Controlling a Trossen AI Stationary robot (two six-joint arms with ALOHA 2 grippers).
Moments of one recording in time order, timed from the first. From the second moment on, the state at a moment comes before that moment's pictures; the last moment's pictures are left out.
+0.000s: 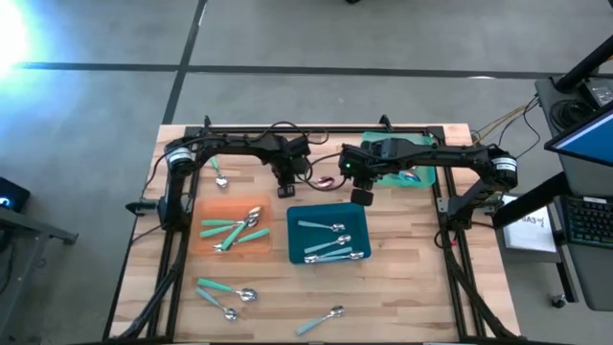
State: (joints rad) left arm 0.43 2.08 1.34 -0.73 0.06 0.31; right arm -0.22 1.59 1.33 -1.02 0.16 -0.04
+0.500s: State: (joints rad) left arm 0.43 2.05 1.38 -0.65 0.16 0.33; right arm -0.22 1.59 1.35 -1.02 0.16 -0.05
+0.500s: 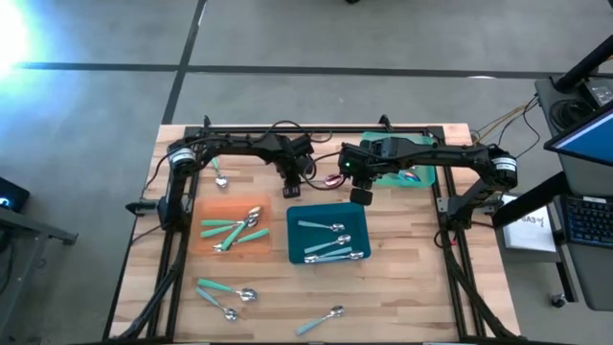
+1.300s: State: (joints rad) left arm 0.42 2.09 1.39 -0.42 0.21 0.31; right arm -0.22 1.59 1.35 -1.02 0.16 -0.05
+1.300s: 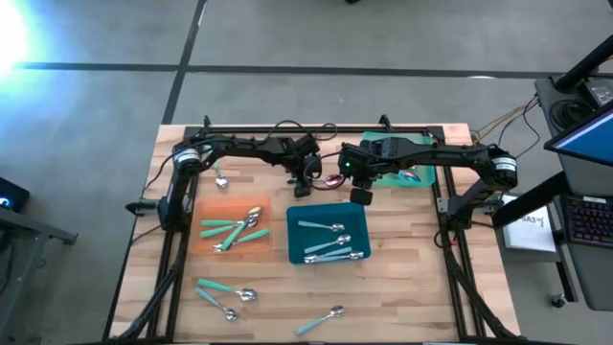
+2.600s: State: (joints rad) left arm 0.55 1.91 1.22 -0.34 0.22 0.07; right arm -0.28 1.59 1.27 -0.82 0.16 -0.07
